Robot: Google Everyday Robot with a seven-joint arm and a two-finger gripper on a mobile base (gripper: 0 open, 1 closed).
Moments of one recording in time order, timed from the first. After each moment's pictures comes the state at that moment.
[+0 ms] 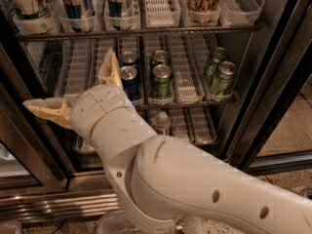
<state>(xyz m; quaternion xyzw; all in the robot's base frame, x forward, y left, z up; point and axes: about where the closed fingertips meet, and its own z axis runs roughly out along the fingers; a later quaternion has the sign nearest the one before) 0.463 0.139 0.989 -0.28 0.62 0.15 0.72</state>
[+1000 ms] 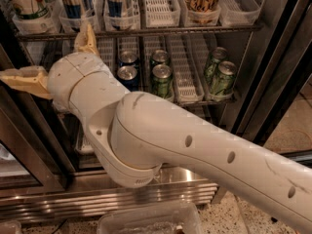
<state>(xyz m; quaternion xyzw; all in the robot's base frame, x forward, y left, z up) 0.496 0.182 1.031 -0.30 0.59 0.19 0.73</state>
